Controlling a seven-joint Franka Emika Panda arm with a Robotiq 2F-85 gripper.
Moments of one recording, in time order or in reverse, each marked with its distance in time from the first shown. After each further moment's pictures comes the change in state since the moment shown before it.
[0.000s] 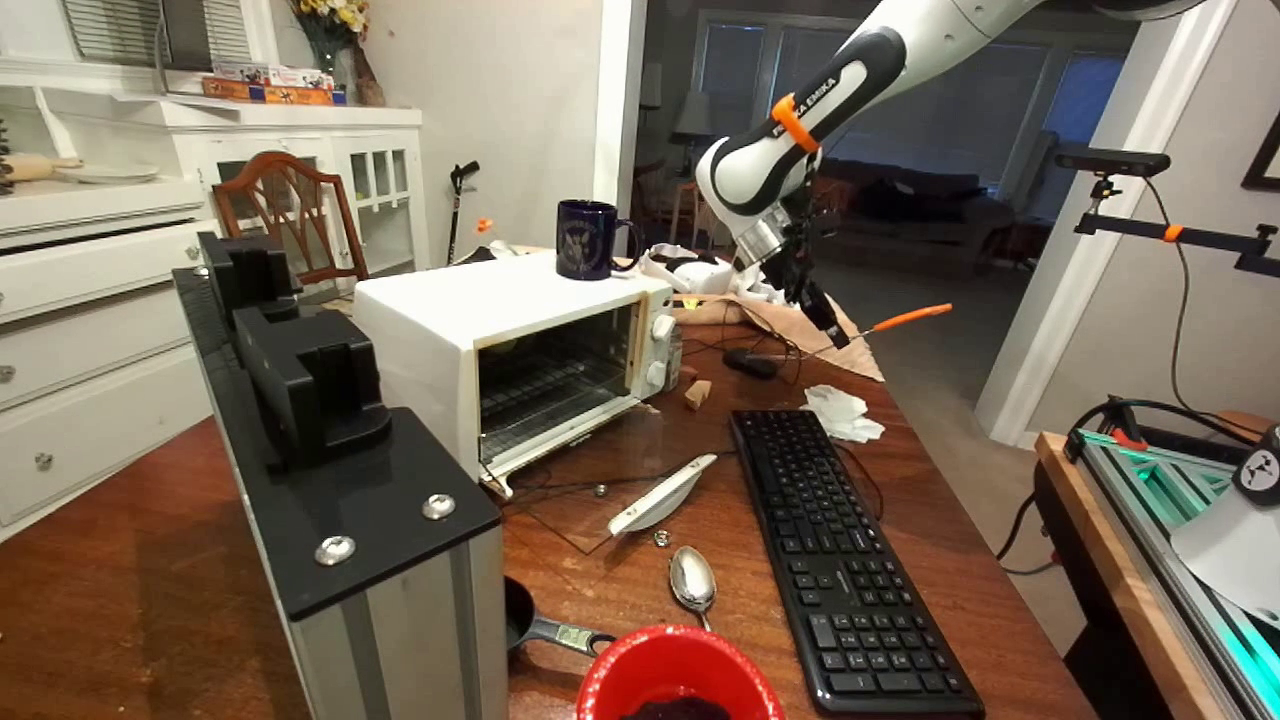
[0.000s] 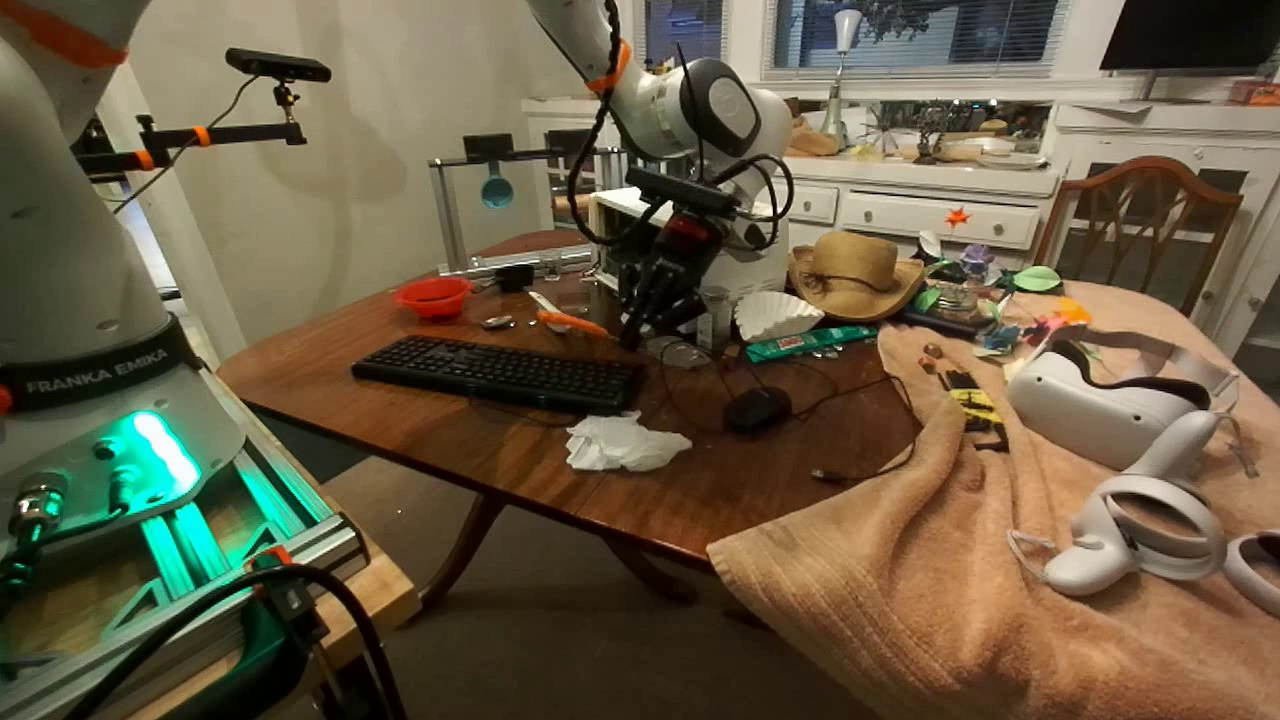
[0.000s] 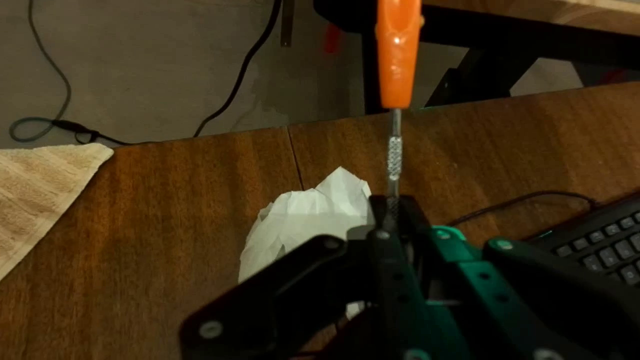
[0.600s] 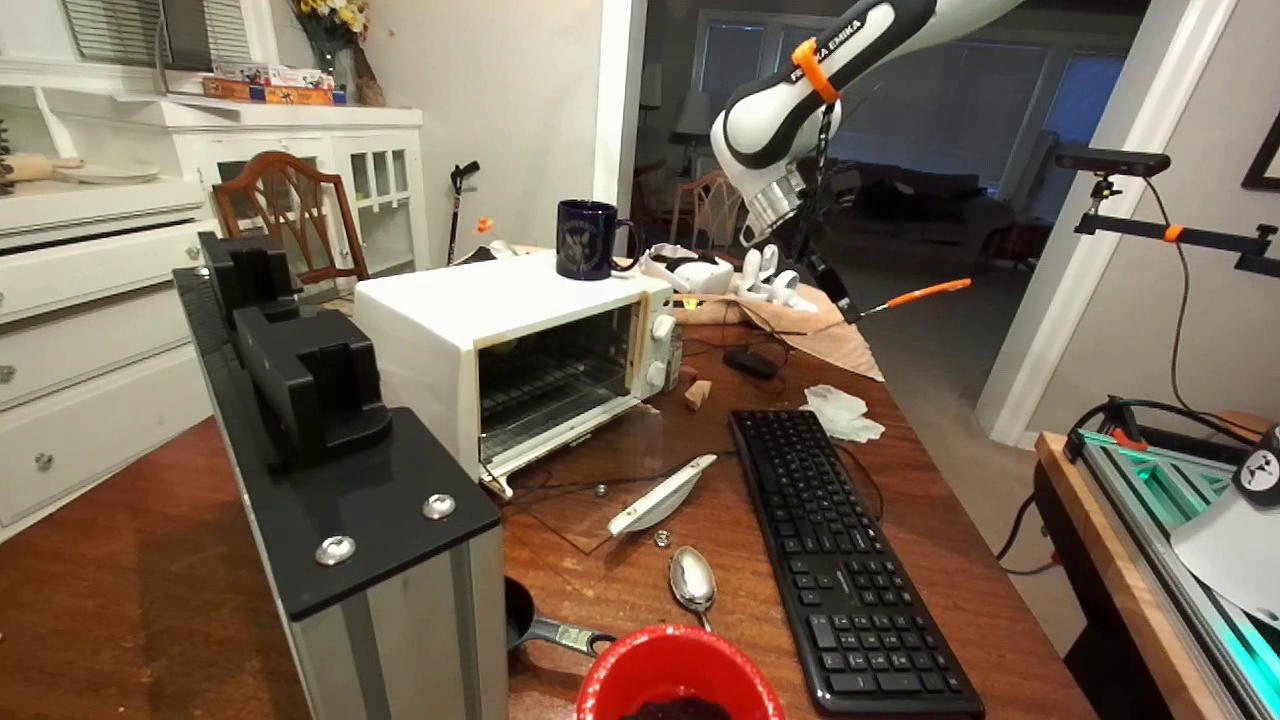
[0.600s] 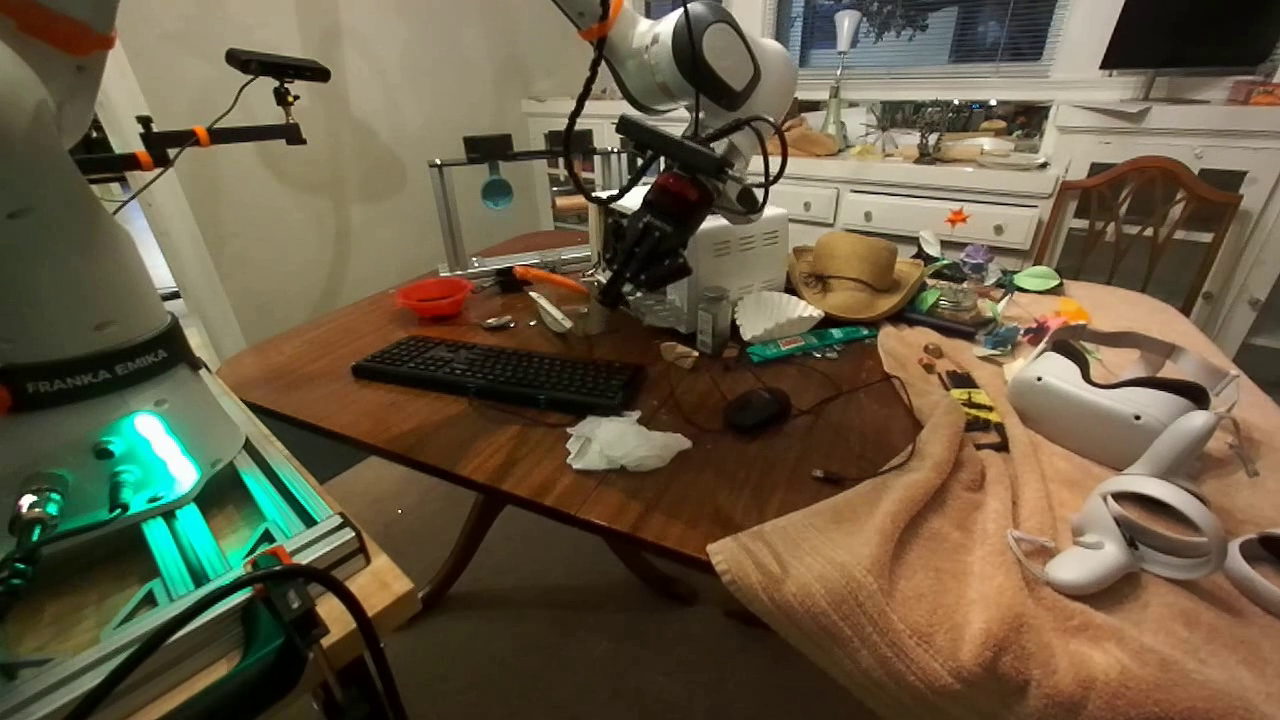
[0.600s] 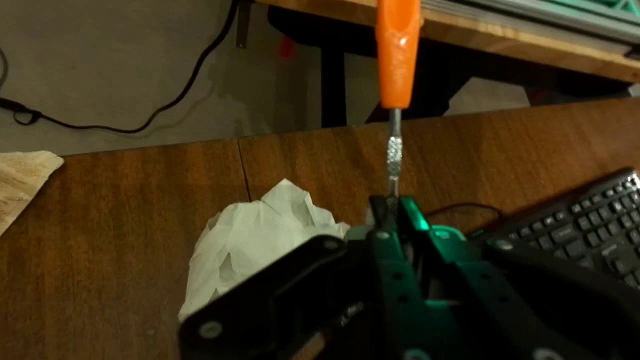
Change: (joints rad) arm -0.032 -0.121 0.024 -0.053 0.078 -0.059 -0.058
